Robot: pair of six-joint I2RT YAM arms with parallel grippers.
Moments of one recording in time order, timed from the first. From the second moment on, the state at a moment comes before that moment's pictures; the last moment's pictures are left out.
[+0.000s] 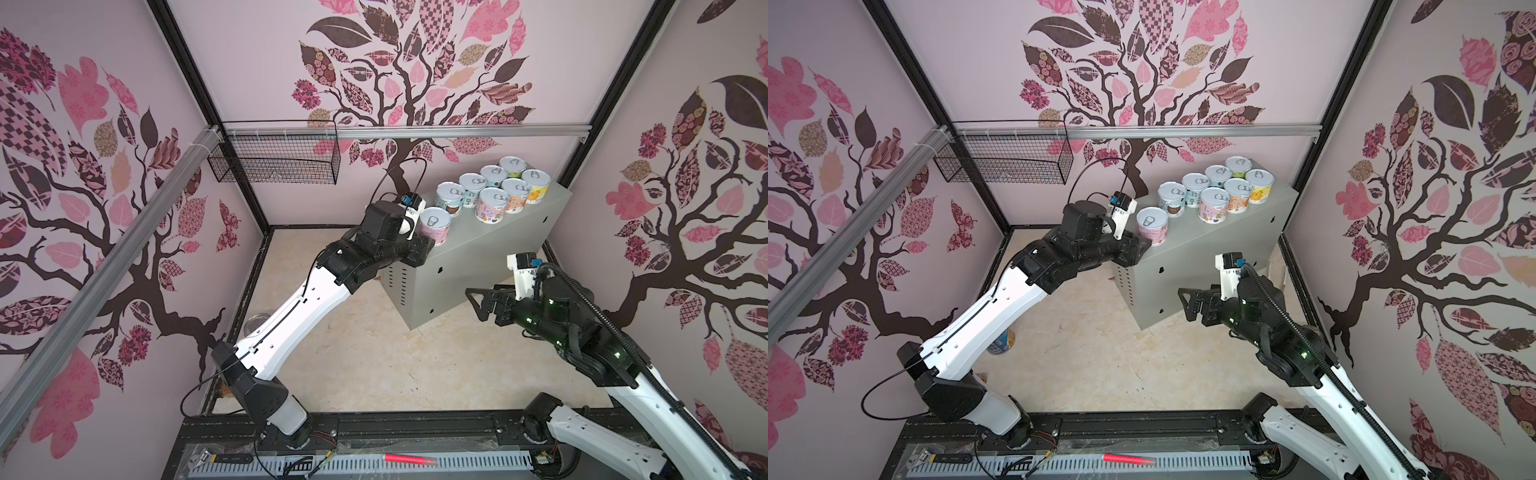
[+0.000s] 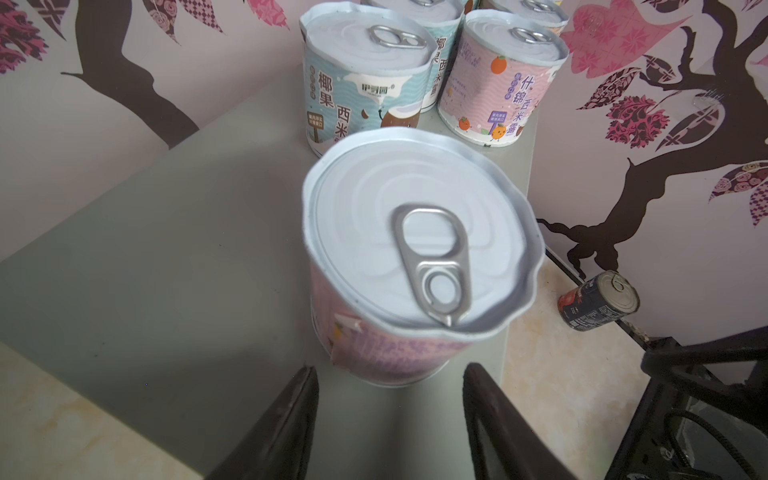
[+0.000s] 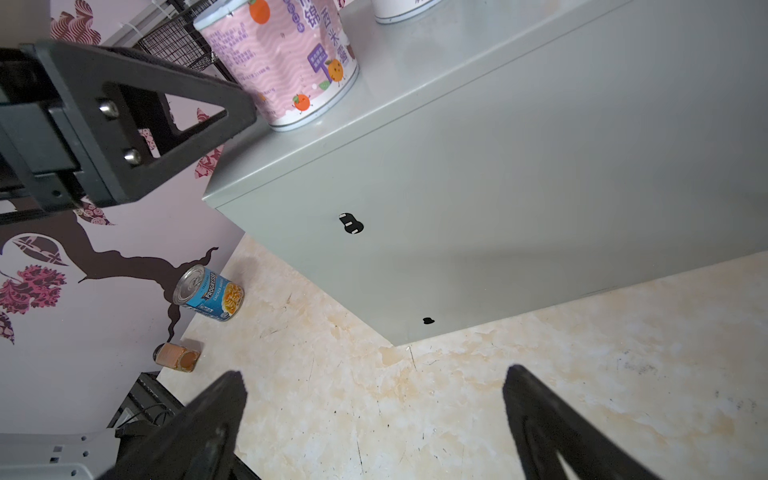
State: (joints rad) left arm -0.74 1.58 1.82 -0.68 0.01 -0.16; right arm 0.63 0.77 1.08 -0.69 0.02 0.48
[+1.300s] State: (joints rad) left arm -0.73 1.78 1.92 -0.50 0.18 -0.11; right arm 0.63 0.77 1.11 -0.73 0.11 0.41
